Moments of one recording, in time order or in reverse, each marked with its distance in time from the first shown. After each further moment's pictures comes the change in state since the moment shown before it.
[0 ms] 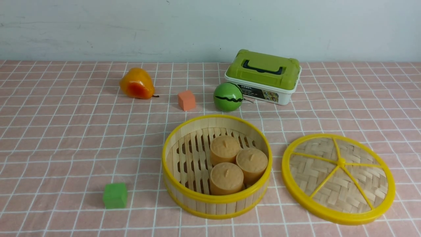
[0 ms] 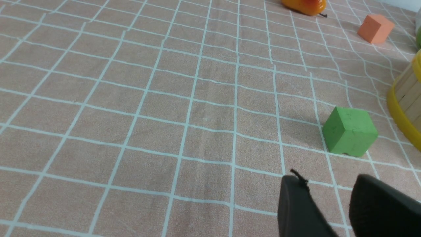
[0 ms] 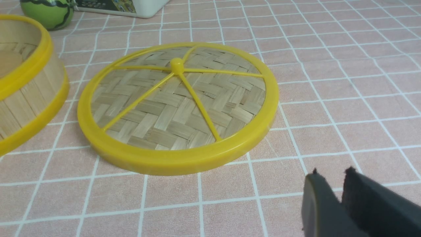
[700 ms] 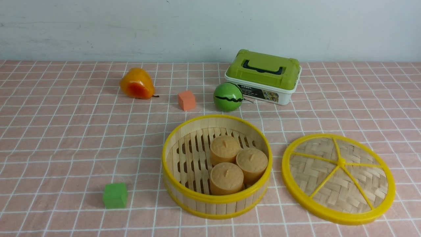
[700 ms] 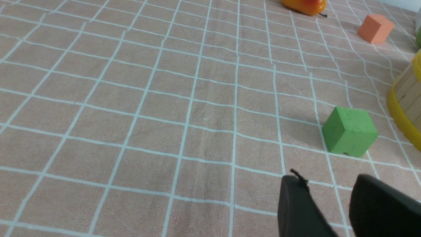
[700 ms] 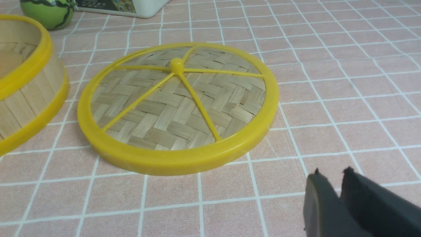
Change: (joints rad) right arm 0.000 0.000 0.000 0.000 0.000 0.000; left arm 0.000 0.000 0.000 0.000 0.000 0.000
